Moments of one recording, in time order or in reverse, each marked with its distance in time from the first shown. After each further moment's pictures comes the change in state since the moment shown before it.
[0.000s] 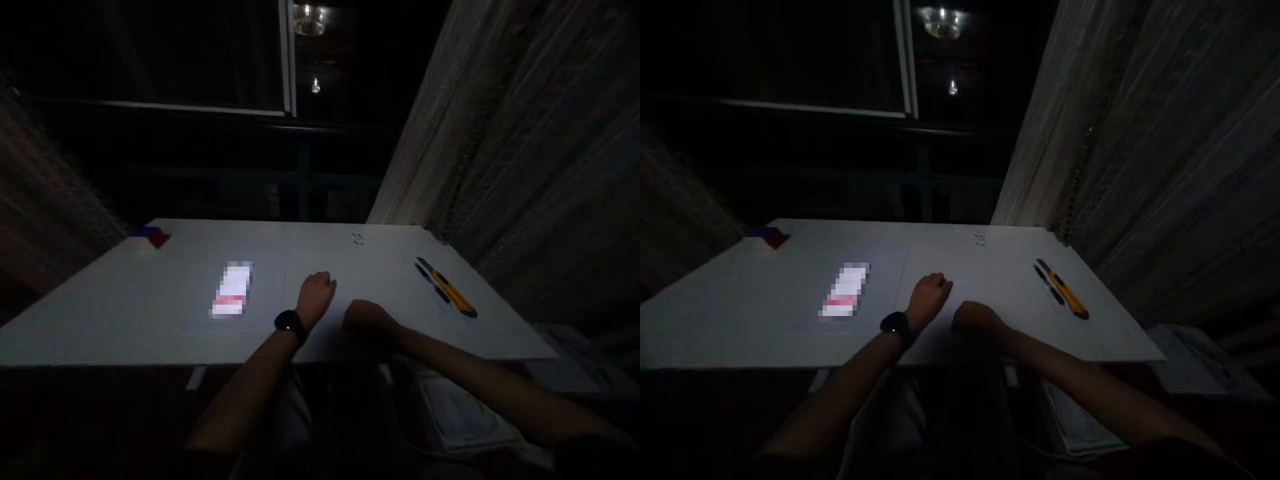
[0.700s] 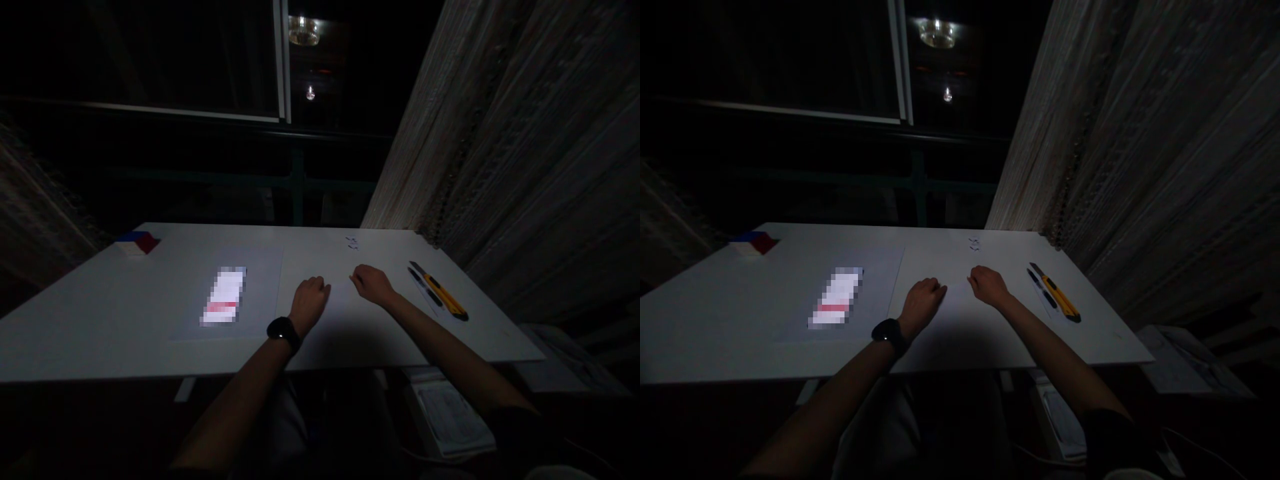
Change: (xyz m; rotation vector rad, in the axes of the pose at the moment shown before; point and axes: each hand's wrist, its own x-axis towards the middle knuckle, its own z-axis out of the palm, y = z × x) left_hand 0.000 -0.001 -0.001 -0.052 -0.011 -0.025; right_hand 0.023 0.078 -0.026 -0.453 0.011 0.309
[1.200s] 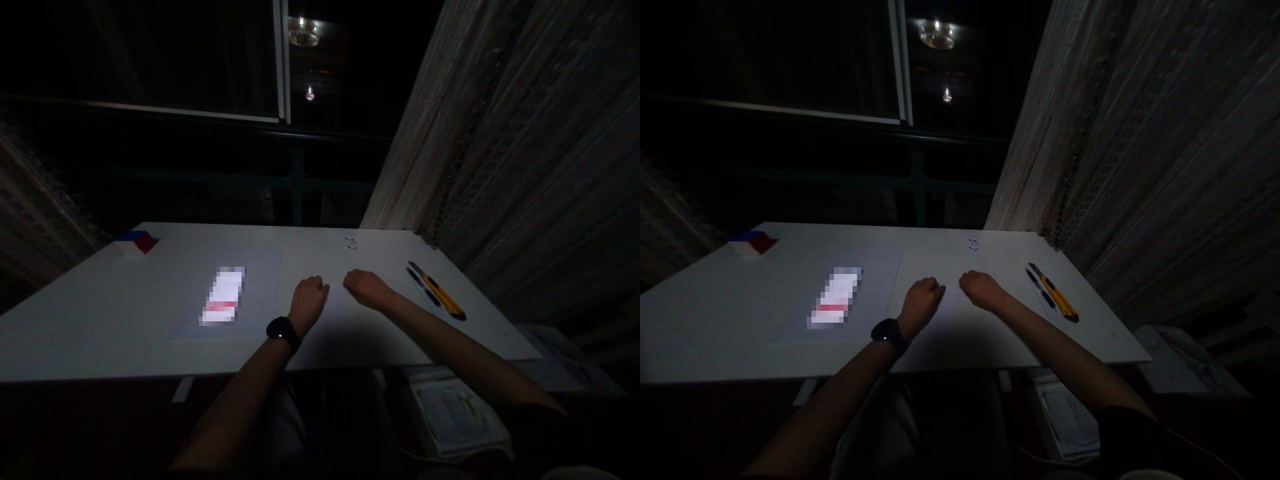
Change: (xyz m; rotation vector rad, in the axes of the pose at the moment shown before) left_hand 0.002 0.000 -0.002 -0.005 -0.013 -0.014; right_hand 0.002 -0.020 -0.021 -0.189 -0.218 -0.307
